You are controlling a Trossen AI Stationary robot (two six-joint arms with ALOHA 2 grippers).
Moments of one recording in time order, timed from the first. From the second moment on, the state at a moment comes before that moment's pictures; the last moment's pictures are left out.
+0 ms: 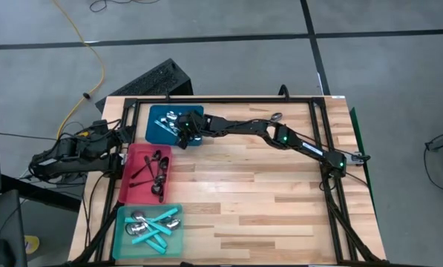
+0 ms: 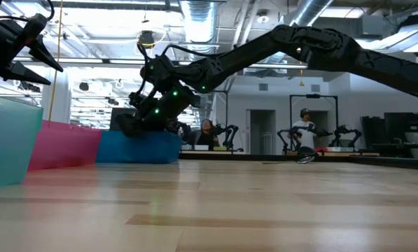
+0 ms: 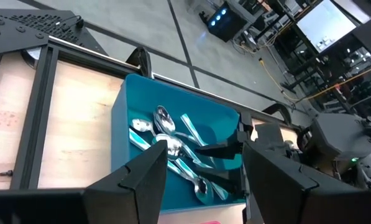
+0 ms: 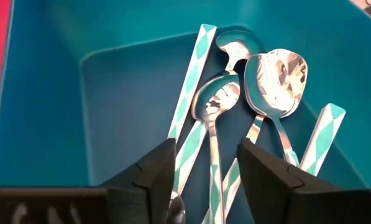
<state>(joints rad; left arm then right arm) 0.09 0.00 0.53 -1.11 -0.81 -1.19 -0.25 2.69 2.33 -0.25 0.10 0.05</state>
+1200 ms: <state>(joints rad) 0.09 0.00 0.53 -1.11 -0.82 -1.19 -0.34 2.30 2.31 -1.21 0.29 0.31</state>
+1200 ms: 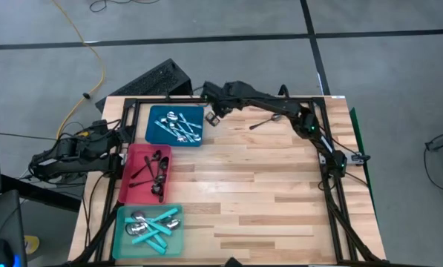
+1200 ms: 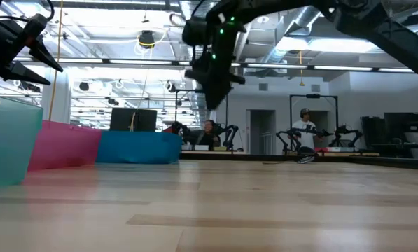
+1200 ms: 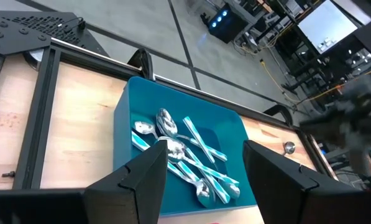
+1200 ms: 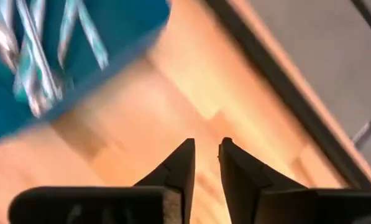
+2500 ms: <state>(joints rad) 0.09 0.00 0.53 -1.10 -0.80 -1.17 -0.32 2.28 2.29 -0.82 0.10 0.25</state>
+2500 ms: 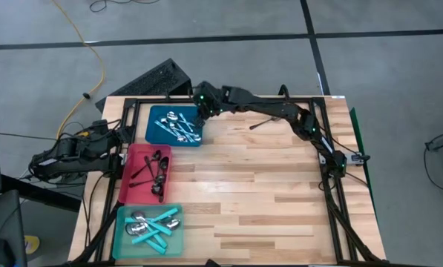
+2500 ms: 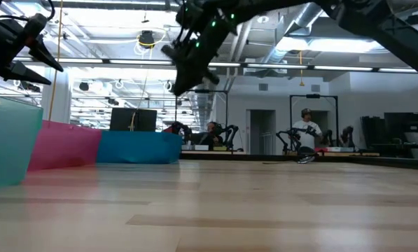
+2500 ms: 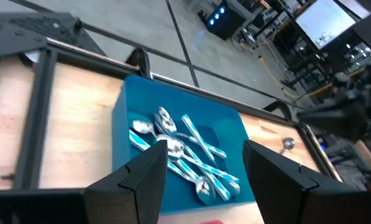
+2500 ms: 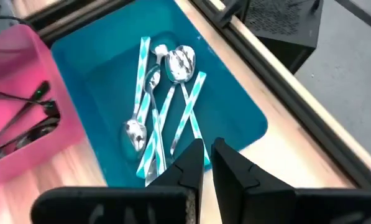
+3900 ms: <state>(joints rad) 0.09 0.00 0.53 -1.03 -0.50 -0.74 -0.28 2.18 2.33 -0.93 0.13 0.17</state>
